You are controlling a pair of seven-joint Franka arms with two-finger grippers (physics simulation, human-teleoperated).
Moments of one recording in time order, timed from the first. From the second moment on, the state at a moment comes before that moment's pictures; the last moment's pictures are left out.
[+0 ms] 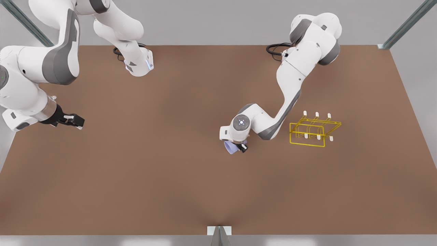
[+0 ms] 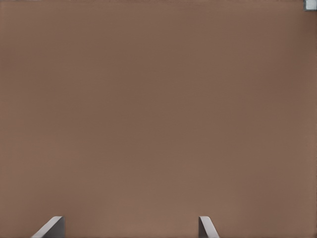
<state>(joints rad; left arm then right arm) -0.33 0.80 -0.40 -1.47 0.37 2.13 0.05 -0.10 0.23 0.13 -1.31 -0.14 1.49 0.09</state>
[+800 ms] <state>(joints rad) -0.38 0.96 -0.37 -1.38 1.64 0.89 0.68 -0.10 0.24 0.13 -1.31 -0.16 1.51 0.09</state>
